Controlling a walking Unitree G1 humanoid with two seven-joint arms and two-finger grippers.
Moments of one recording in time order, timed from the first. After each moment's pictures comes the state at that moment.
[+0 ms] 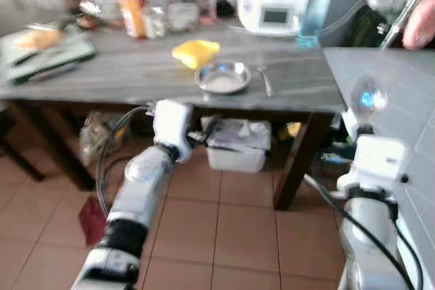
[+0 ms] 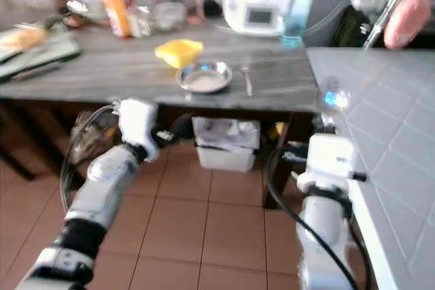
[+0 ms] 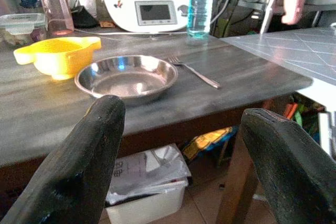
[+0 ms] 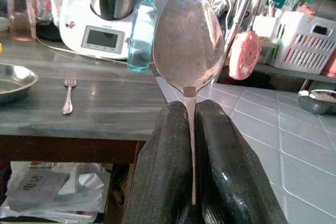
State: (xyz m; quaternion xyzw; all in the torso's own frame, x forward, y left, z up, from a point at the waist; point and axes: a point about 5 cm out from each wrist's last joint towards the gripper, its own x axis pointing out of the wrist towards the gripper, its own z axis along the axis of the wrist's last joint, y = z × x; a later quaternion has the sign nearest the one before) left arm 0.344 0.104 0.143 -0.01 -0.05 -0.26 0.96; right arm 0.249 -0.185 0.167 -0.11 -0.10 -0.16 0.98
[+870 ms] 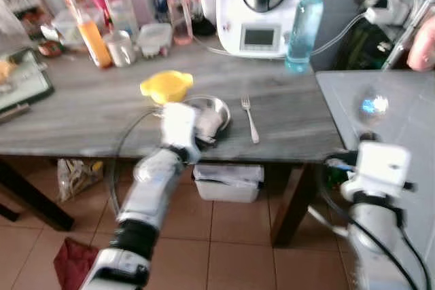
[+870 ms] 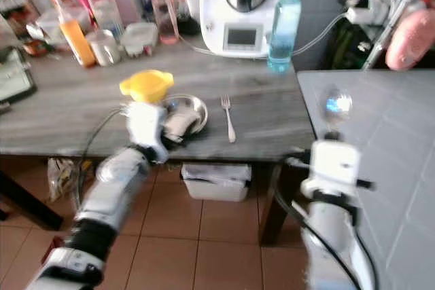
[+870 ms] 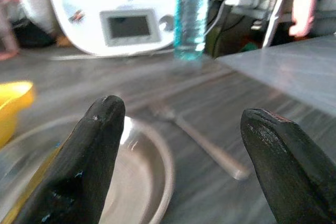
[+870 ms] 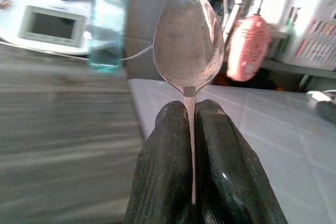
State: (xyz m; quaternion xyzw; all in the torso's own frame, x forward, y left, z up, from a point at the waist) left arm 0.340 0.080 0.141 -0.02 -0.04 -0.29 0.96; right arm 0.243 -0.196 0.155 -0.12 -0.07 -0.18 0.97
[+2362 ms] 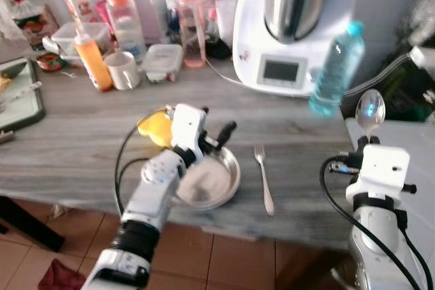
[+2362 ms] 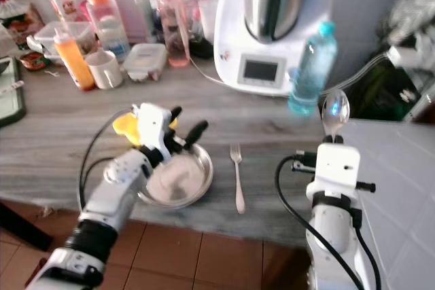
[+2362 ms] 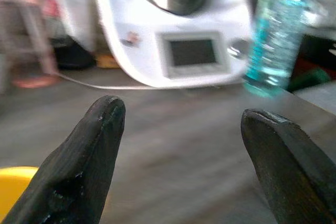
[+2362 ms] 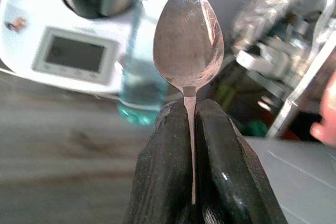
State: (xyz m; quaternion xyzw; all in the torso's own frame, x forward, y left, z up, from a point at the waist) left arm 0.341 0.084 0.145 -0.01 -0.05 -0.28 0.96; right arm 0.244 -0.194 0.155 -0.12 -0.07 -0.16 0.98
